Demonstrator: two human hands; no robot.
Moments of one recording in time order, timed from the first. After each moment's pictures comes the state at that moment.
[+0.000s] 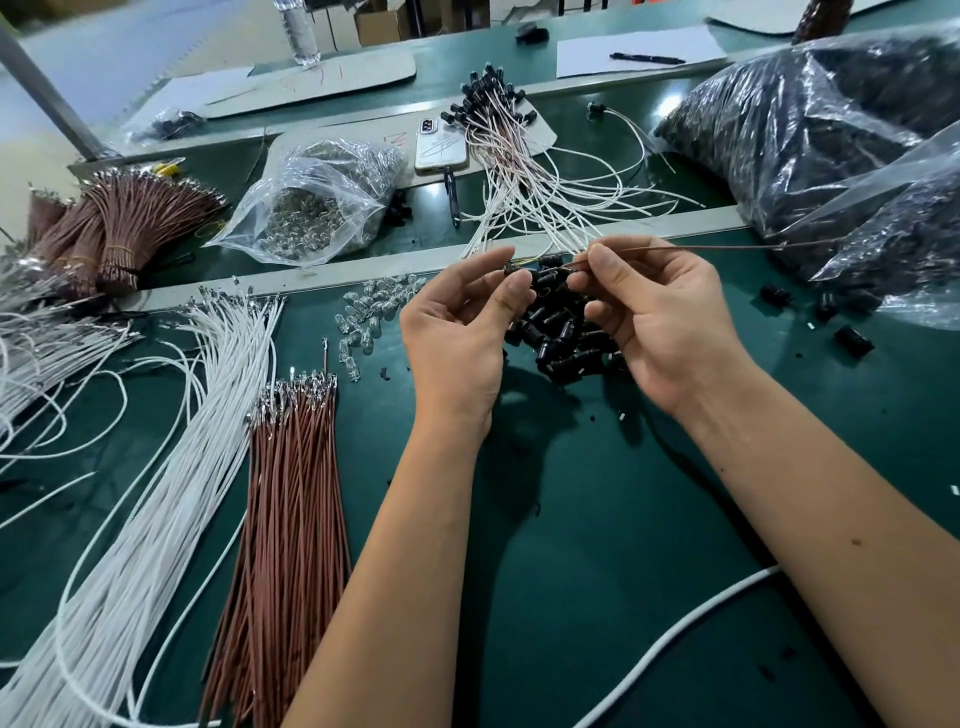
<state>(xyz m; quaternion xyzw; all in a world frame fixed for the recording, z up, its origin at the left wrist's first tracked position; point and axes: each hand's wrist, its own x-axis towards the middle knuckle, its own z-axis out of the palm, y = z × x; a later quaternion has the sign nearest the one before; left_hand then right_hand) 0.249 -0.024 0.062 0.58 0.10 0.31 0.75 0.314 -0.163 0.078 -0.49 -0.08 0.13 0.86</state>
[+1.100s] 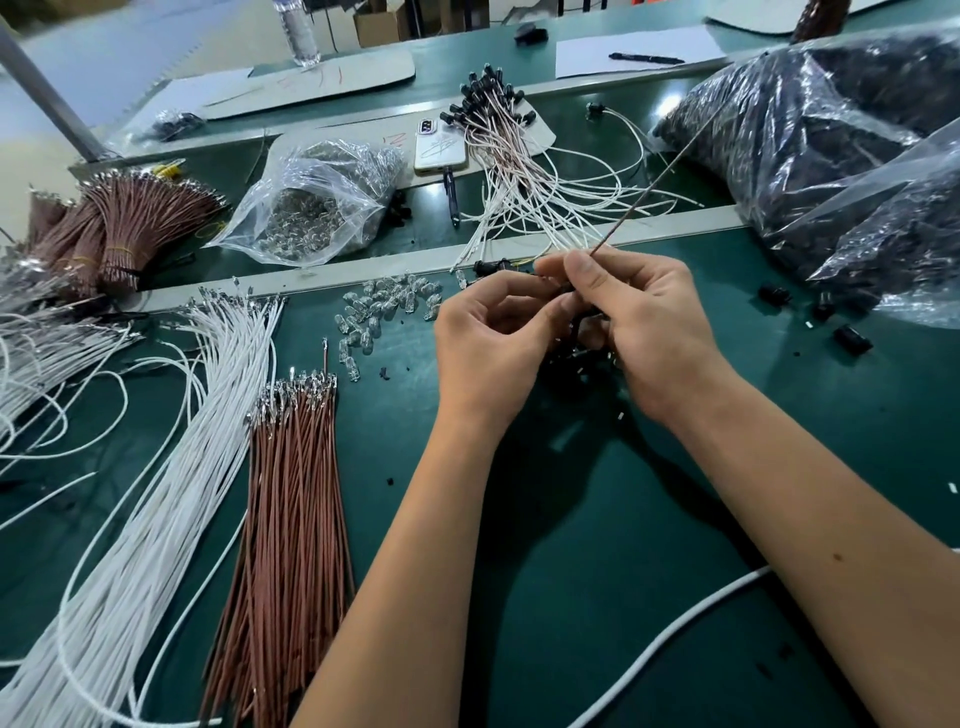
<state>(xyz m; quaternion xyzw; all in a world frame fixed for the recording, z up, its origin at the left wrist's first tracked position) 0.244 -0.040 0.067 0.69 0.08 0.25 0.68 0.306 -0.159 0.075 -0.61 -0.17 0.12 0.77</state>
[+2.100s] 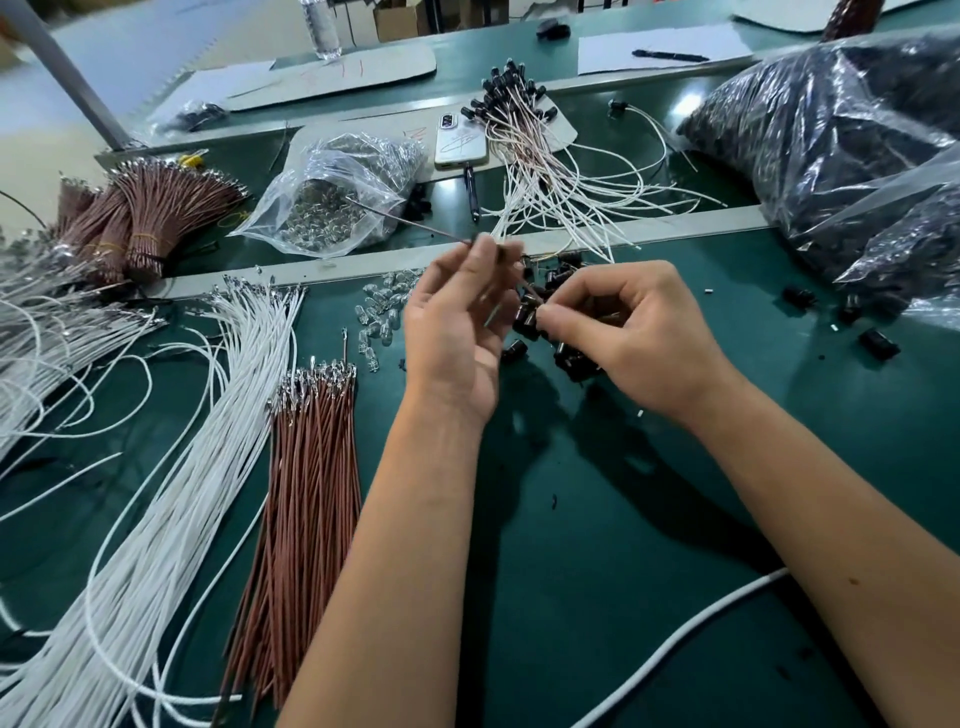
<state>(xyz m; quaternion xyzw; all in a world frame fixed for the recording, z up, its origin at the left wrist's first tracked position) 0.238 -0.014 0.090 0.39 0.15 0.21 0.88 0.295 -0.160 0.081 -0.73 -0.35 0.05 0.58</state>
